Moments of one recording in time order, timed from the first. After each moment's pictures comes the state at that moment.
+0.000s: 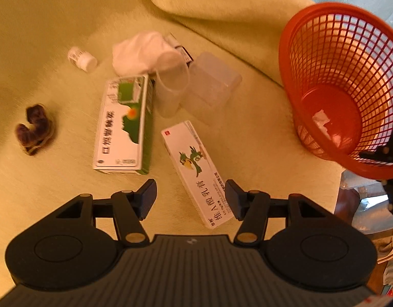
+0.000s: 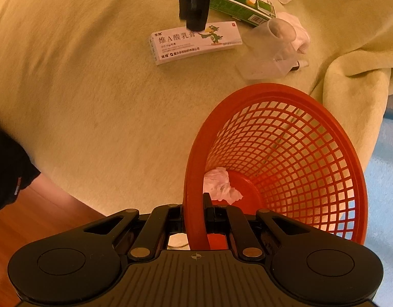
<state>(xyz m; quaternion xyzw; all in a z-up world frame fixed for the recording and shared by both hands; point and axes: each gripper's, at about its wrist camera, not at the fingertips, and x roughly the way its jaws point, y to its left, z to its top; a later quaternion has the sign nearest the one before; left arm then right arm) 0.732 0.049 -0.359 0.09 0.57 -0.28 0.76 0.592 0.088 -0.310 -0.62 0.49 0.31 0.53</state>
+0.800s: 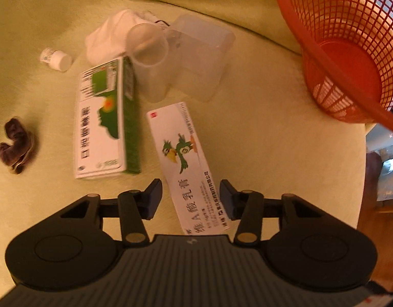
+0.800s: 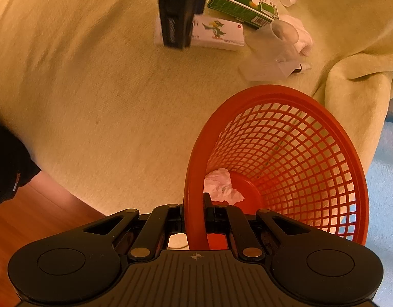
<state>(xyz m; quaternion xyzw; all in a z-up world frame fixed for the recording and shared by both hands) 0.721 0.030 -0.392 0.19 0.57 -0.30 0.74 0.589 0.084 -0.311 -0.62 0.49 0.32 0.52</state>
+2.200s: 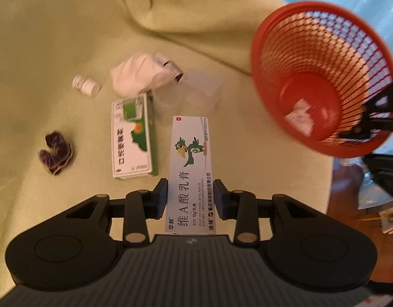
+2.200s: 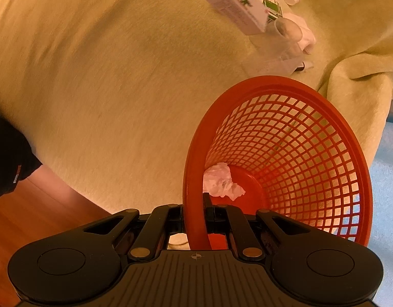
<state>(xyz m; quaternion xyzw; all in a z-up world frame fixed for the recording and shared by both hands) 0.727 0.056 -0.302 0.15 0.55 -0.33 0.75 0.587 0.078 -0.312 -0.63 0.48 0.32 0.52</state>
